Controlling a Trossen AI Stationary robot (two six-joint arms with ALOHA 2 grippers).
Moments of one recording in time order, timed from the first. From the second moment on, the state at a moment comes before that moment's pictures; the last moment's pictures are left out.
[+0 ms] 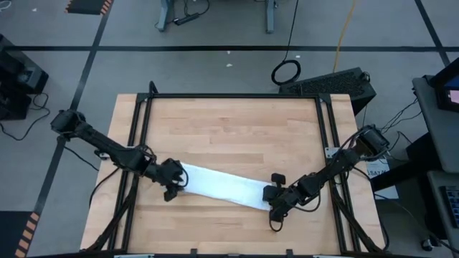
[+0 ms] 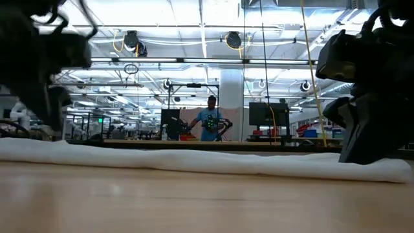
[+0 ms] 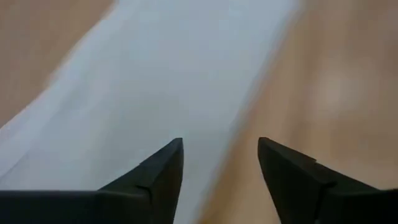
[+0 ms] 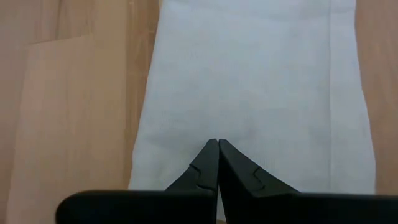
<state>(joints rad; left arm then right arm) -0.43 1.08 0.44 -0.33 -0.08 -0.79 0.59 1.69 0.71 -0.08 0.29 0.69</state>
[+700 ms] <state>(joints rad) -0.18 1.22 0.36 -0.05 -0.59 -0.36 0.73 1.70 0.71 0.02 0.36 1.10</state>
